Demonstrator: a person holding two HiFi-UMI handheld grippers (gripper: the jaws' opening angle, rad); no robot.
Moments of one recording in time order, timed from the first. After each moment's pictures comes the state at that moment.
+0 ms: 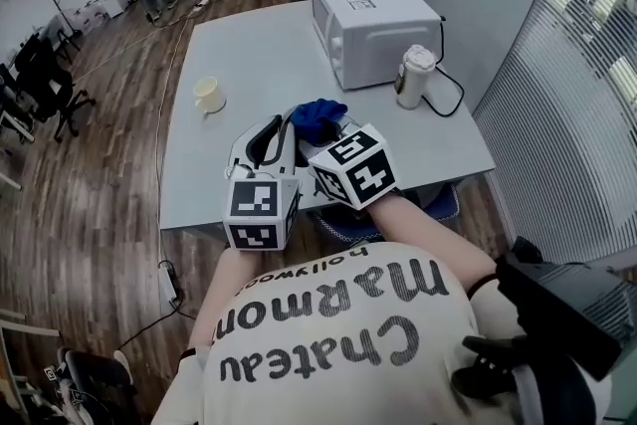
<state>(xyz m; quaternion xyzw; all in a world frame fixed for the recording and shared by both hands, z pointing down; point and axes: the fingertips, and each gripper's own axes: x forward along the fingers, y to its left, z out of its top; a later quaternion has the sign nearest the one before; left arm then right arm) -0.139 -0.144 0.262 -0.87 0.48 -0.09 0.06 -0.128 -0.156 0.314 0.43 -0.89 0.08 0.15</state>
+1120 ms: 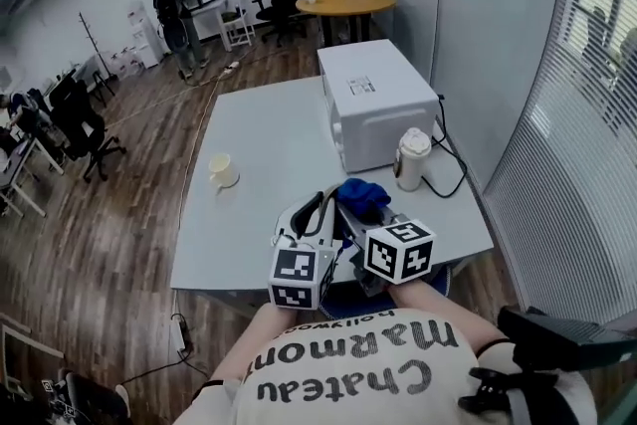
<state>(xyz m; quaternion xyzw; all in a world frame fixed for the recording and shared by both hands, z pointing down) -0.025 -0.173 0.283 -0.88 0.46 -0.08 0.04 0.003 -0.182 0.325 0.46 -0.86 0.21 -0.05</state>
